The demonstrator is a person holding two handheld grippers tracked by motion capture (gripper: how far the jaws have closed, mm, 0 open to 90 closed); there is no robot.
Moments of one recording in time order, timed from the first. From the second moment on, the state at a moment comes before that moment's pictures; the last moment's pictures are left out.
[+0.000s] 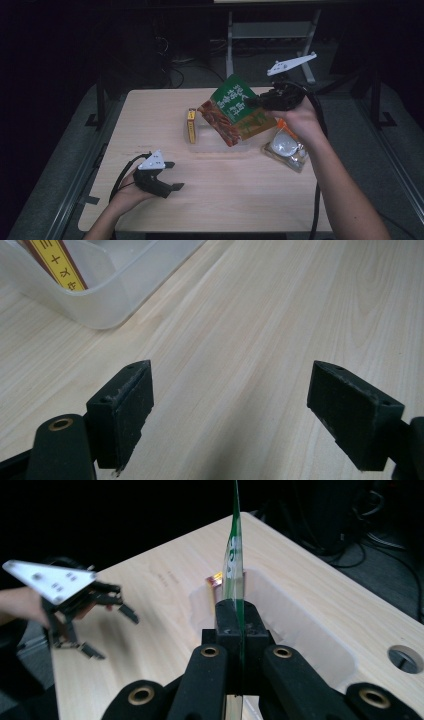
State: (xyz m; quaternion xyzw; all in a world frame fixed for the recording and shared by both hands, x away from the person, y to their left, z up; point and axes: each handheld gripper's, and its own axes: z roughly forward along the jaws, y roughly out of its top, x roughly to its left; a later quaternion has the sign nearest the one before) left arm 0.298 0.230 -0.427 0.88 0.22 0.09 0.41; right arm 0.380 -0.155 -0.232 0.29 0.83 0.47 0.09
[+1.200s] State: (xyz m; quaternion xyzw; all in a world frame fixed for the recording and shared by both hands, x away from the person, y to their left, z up) left arm 0.297 0.229 -0.428 0.89 0.21 0.08 0.40; right arm 0.421 -0.119 -0.252 0.35 0.82 0.44 0.09
